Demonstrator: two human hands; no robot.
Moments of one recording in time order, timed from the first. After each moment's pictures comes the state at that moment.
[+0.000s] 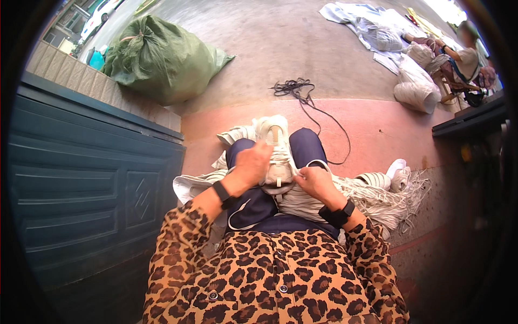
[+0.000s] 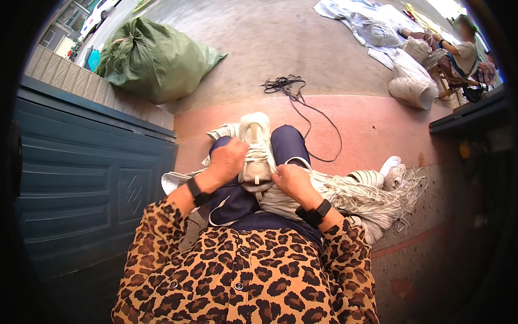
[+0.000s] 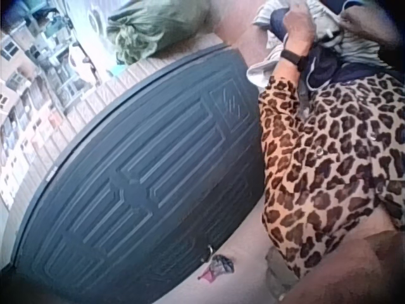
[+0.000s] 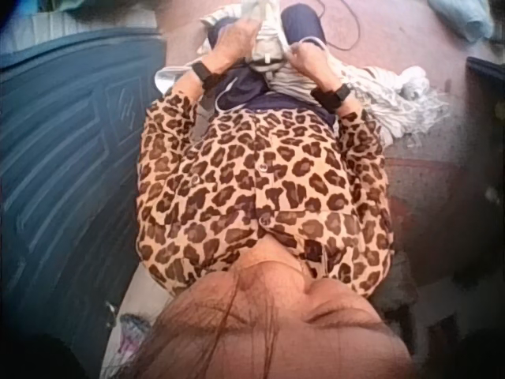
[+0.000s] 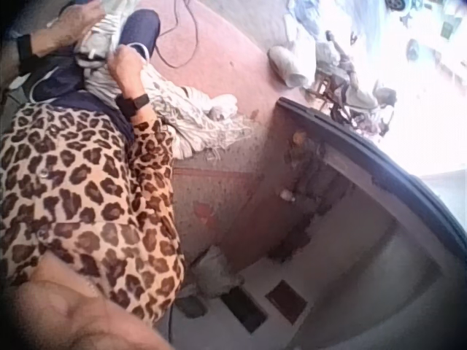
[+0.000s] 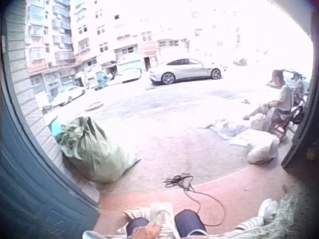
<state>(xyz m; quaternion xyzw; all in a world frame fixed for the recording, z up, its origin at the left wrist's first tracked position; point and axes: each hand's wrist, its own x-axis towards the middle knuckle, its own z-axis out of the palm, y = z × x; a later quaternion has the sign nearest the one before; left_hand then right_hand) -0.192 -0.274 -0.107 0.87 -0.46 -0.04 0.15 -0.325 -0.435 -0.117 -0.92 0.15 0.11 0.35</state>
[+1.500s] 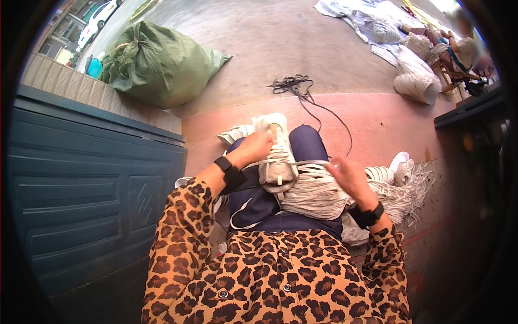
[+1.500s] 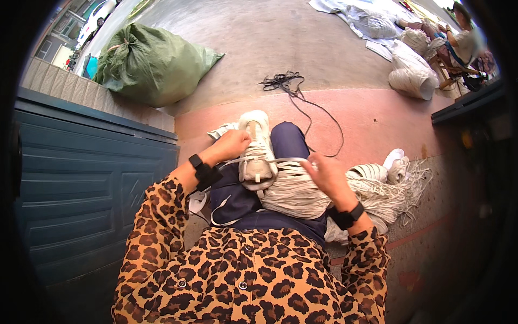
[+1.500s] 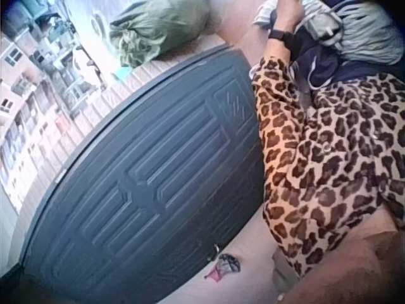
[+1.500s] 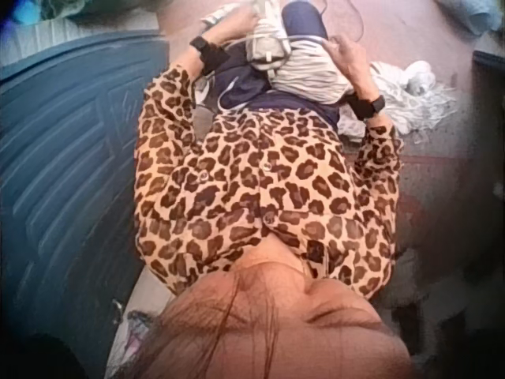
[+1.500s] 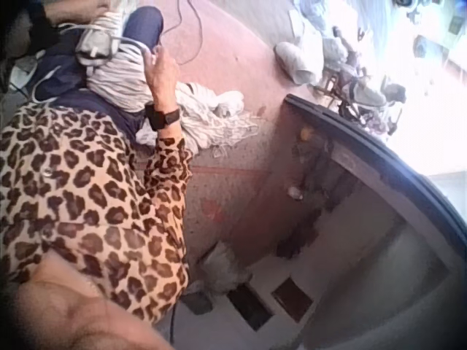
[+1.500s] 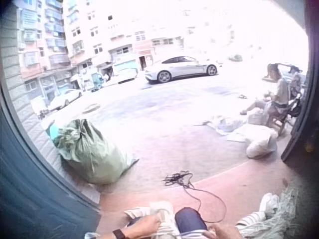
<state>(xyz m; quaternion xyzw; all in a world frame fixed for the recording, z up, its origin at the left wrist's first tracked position) -0.143 -0.306 -0.127 0.85 -0.40 -0.29 0.16 -0.362 -0.487 -0.092 -0.93 0.21 -0.05 0.31</state>
